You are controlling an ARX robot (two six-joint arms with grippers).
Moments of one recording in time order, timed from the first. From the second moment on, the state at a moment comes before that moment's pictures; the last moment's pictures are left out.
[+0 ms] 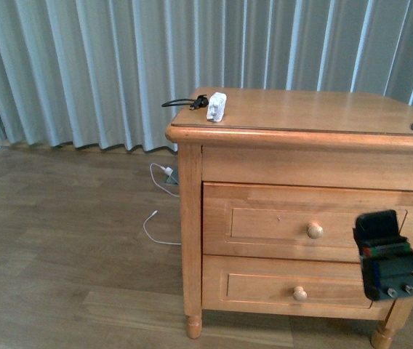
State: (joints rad) left arm 0.00 0.00 0.01 -0.01 0.00 0.00; right arm 0.30 1.44 0.52 0.53 0.22 -0.02
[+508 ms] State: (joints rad) left arm 0.00 0.00 0.01 -0.01 0.00 0.00; right arm 0.28 1.99 0.90 0.64 0.23 0.06
